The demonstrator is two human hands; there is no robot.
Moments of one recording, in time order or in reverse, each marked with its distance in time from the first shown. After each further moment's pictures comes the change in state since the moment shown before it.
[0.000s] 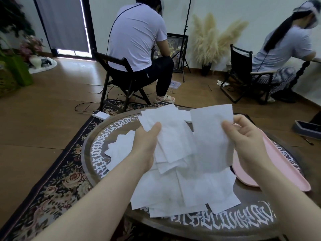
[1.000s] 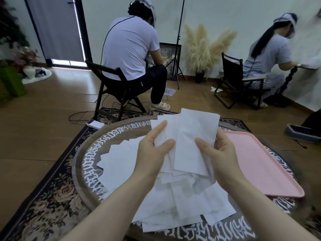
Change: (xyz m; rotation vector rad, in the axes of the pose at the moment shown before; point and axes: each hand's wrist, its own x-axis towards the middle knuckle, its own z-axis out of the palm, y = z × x) left_hand -0.033 -0.004 0.017 0.081 -0.247 0.241; right_hand -0.002 0.028 0.021 0.142 -0.020 -0.017
